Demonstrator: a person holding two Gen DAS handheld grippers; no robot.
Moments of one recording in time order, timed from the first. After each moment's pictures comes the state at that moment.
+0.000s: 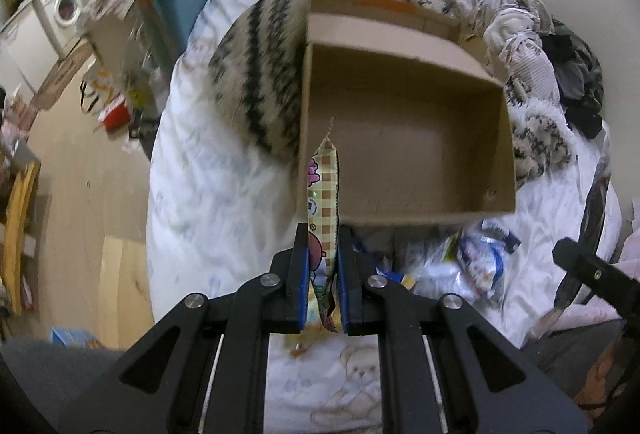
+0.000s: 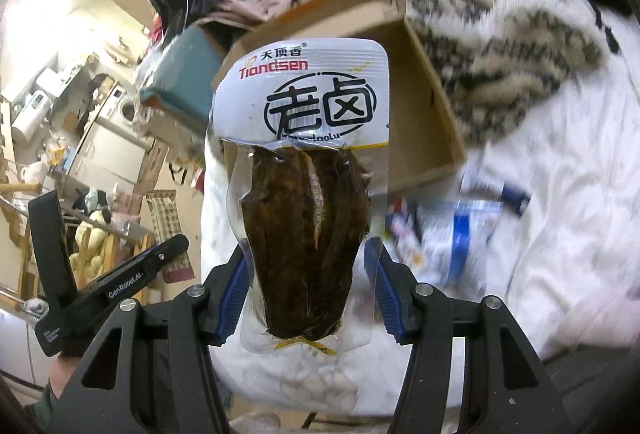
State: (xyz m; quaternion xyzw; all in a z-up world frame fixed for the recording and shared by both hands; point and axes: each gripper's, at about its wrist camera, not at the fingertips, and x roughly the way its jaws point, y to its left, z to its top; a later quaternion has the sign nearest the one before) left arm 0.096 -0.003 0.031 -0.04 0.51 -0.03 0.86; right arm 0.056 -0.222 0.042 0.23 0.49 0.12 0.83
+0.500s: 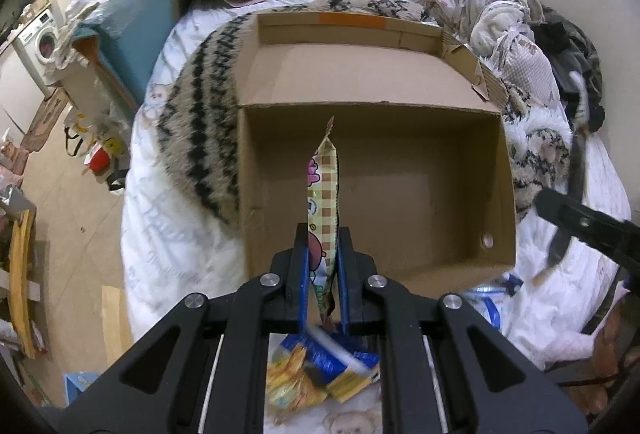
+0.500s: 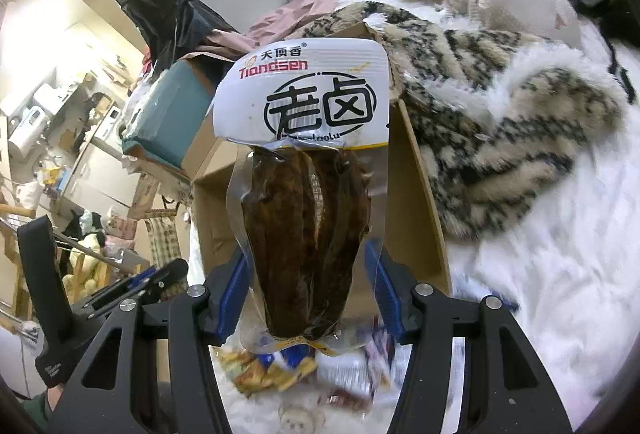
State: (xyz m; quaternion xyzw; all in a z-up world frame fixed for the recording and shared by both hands) left arm 0.179 -0.049 0.023 0.00 0.50 -0.05 0.87; right arm 0.149 -0.257 0.036 0.23 0.46 0.12 0.85
